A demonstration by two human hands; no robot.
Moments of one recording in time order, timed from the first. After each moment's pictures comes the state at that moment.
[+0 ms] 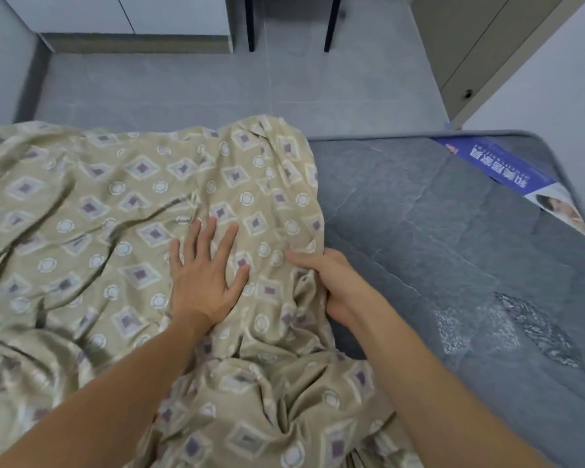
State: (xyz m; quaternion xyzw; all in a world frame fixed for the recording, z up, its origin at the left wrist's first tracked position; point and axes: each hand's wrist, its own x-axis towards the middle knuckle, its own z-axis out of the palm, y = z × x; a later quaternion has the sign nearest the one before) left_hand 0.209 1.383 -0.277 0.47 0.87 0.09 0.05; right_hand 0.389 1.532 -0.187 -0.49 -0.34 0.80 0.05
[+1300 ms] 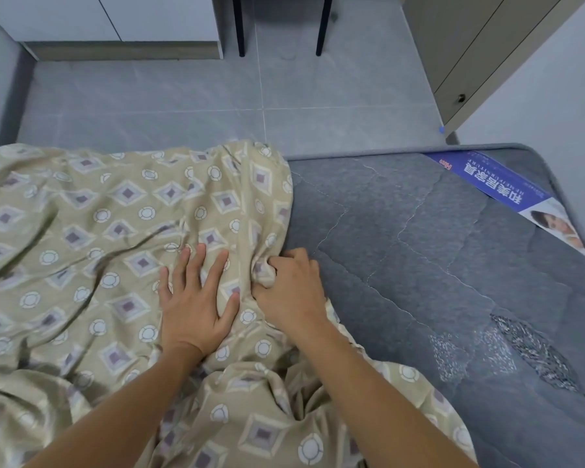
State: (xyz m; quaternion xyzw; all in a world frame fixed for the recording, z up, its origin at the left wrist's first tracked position) left_hand 0.209 1.386 -0.280 0.47 0.87 0.11 0.03; right_hand 0.338 1.522 -0.186 -0.49 -0.79 0.36 -0.03
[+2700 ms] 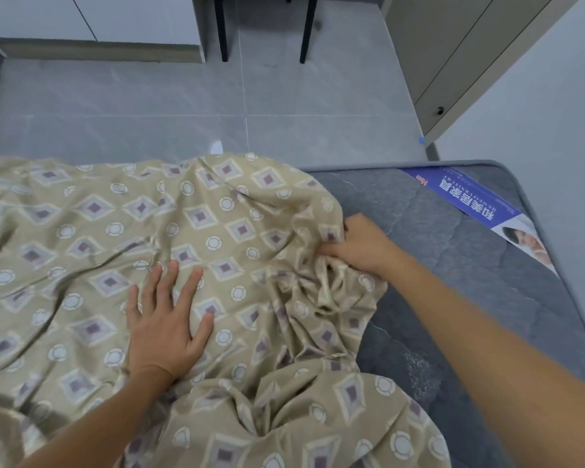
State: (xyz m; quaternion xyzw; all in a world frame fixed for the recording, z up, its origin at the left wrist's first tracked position) left_hand 0.209 1.388 -0.279 0.47 0.88 0.08 0.05; right_hand 0.404 1.697 -0.163 -0.50 -0.75 0.42 -0.12
